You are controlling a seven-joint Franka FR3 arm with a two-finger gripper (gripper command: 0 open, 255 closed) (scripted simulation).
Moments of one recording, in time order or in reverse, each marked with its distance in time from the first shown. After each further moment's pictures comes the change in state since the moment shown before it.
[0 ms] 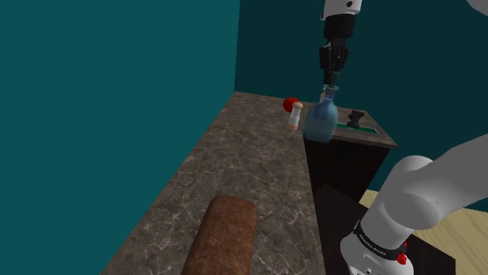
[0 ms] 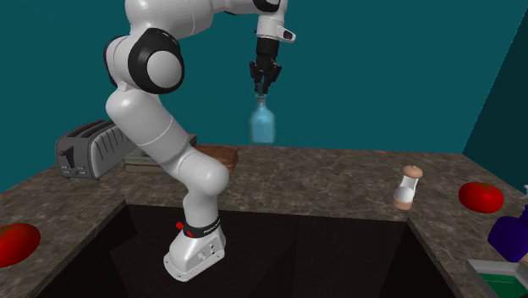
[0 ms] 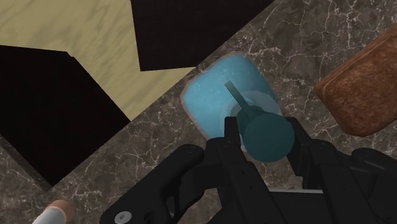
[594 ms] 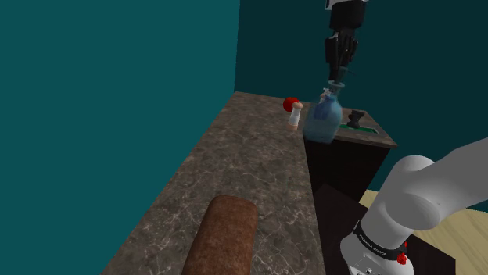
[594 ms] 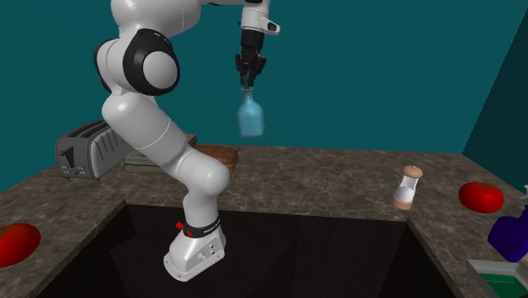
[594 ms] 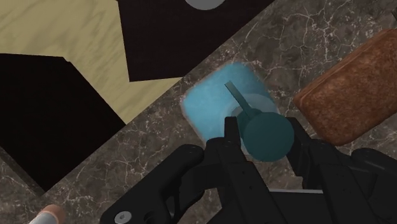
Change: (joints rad) arm 0.016 -0.047 0.069 0.031 0.055 -0.075 0.093
